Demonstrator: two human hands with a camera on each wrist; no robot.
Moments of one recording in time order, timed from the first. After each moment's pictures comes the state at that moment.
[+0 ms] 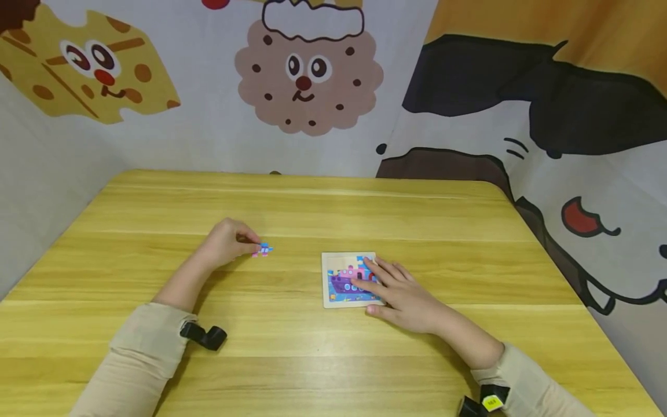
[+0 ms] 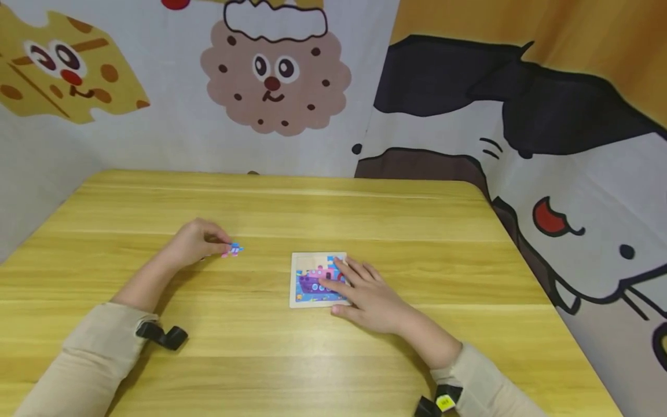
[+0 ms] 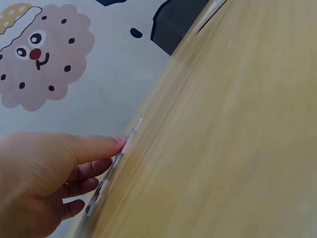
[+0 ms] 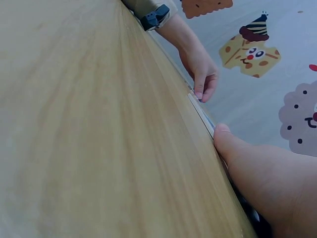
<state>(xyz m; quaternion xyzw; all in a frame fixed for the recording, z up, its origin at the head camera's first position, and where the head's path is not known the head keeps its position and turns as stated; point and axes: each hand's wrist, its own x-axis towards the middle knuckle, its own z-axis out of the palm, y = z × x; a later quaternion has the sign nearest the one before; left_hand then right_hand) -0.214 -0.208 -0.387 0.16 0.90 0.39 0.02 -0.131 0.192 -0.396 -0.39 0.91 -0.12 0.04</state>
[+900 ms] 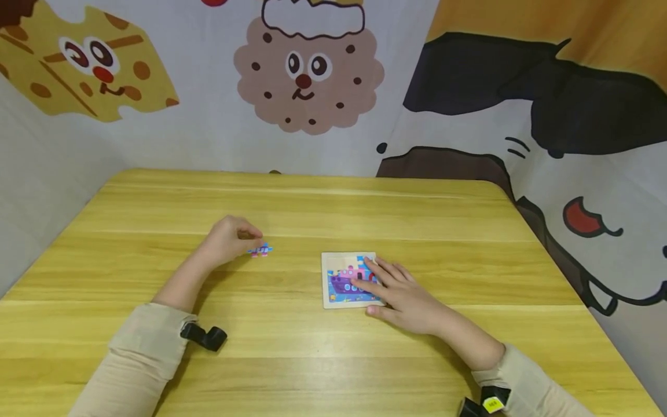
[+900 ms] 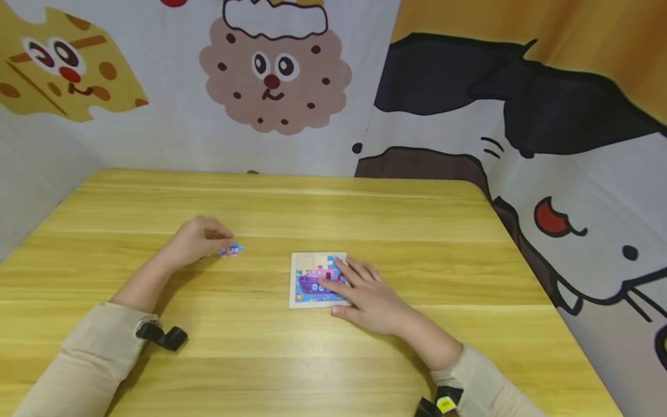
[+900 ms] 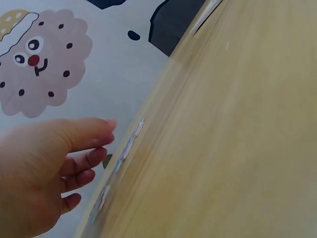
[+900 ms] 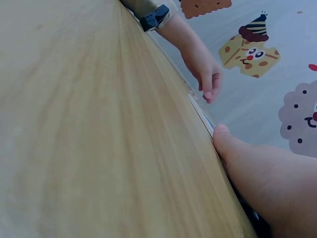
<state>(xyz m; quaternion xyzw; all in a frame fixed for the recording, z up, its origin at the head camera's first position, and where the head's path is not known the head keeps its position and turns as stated) -0.212 -0.203 -0.383 0.16 0.91 0.39 0.01 -0.130 0.193 -0.398 -0.39 0.91 -0.12 0.03</state>
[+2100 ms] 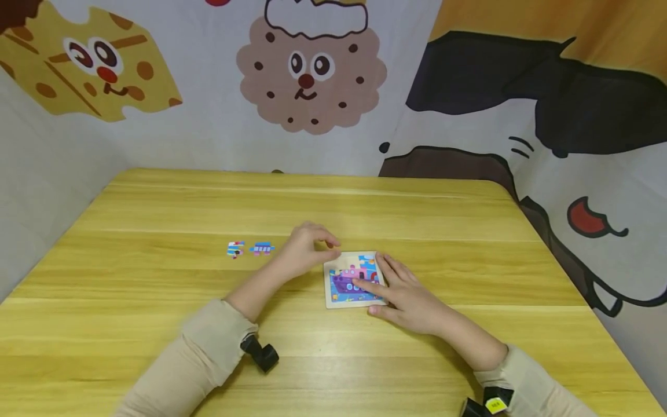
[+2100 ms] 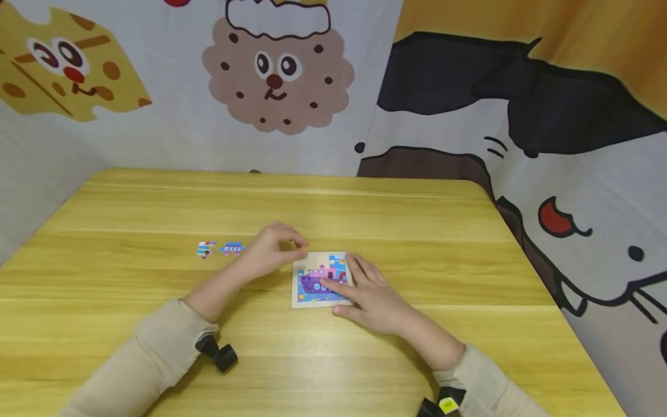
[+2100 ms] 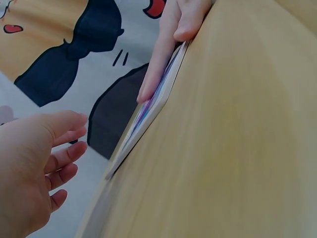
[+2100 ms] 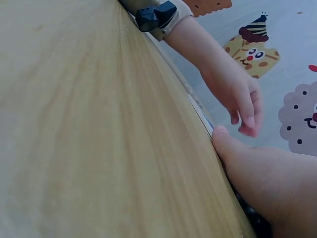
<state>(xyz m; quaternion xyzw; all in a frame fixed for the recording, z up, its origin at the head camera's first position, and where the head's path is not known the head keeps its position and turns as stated) -0.197 -0.077 -0.379 0.29 0.86 0.43 -0.03 -0.128 0.192 -0.397 -0.36 0.92 -0.13 0.05</state>
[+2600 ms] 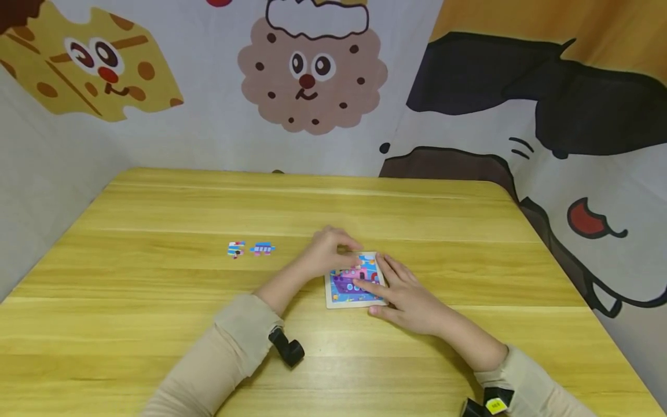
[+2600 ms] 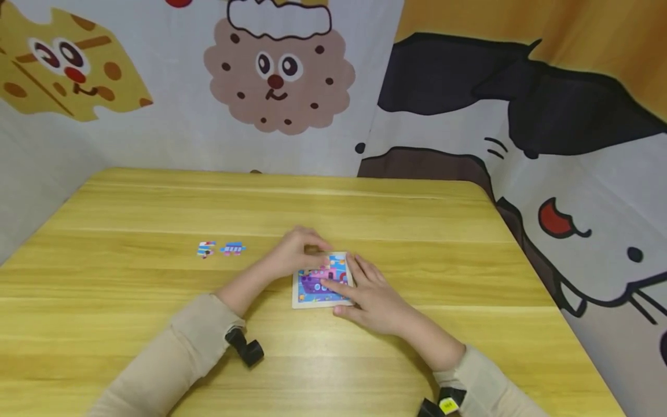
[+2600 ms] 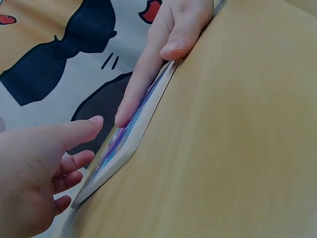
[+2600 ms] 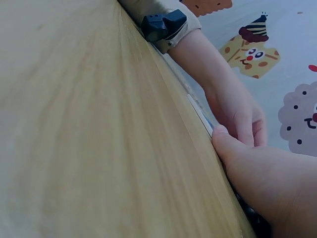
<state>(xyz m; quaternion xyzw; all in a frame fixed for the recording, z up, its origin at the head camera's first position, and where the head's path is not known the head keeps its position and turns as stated) -0.208 -0.041 -0.390 0.31 0.86 0.41 0.03 -0.128 0.191 -0.396 -0.36 0.92 -0.13 0.05</state>
